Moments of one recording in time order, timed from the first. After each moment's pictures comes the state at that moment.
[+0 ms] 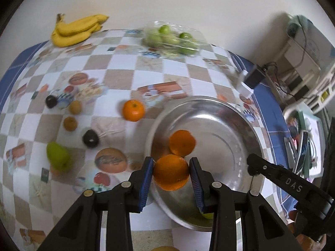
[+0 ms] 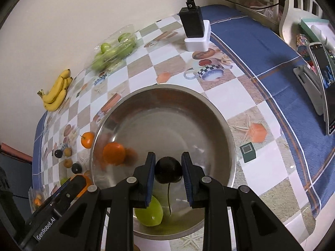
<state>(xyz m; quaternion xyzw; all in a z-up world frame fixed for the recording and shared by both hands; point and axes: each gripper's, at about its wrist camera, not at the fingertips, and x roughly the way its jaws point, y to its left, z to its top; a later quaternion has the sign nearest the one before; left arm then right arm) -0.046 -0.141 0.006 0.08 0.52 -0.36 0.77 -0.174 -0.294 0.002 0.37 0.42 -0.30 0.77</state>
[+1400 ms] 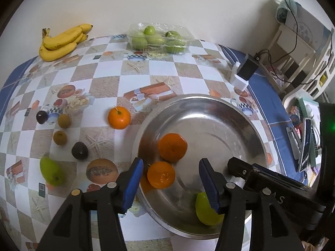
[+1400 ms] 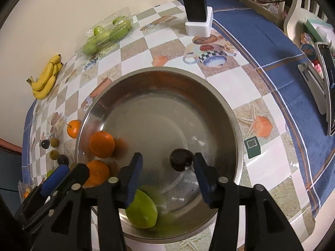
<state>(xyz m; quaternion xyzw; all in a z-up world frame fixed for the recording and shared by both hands) -0.051 -0.160 0.004 0.11 0.50 -0.38 0.77 -0.158 -0.292 -0.018 0.35 0.47 -0.31 0.75</state>
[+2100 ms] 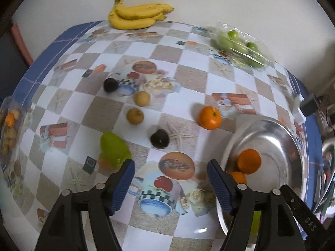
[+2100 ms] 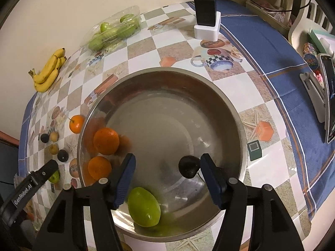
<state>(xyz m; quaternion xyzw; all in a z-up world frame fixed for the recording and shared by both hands) 0.007 -0.093 -0.007 0.06 0.56 -0.18 0.81 -0.150 -0.284 -0.014 0.33 0.48 -0.30 0.75</state>
